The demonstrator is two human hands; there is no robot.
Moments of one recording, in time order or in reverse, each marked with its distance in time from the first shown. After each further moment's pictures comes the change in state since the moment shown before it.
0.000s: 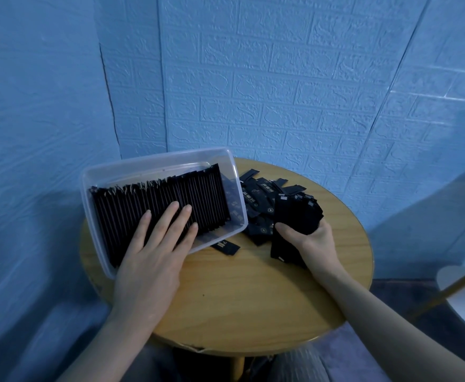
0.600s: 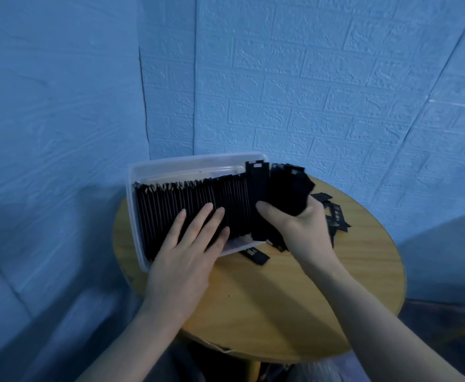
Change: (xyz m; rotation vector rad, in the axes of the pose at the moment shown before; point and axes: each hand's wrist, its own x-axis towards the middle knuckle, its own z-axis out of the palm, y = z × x) left_hand -0.002 0.002 -0.002 -0.008 0.020 0.038; right_hand -0.013 -0.064 0.071 -0.034 -0.149 -0.144
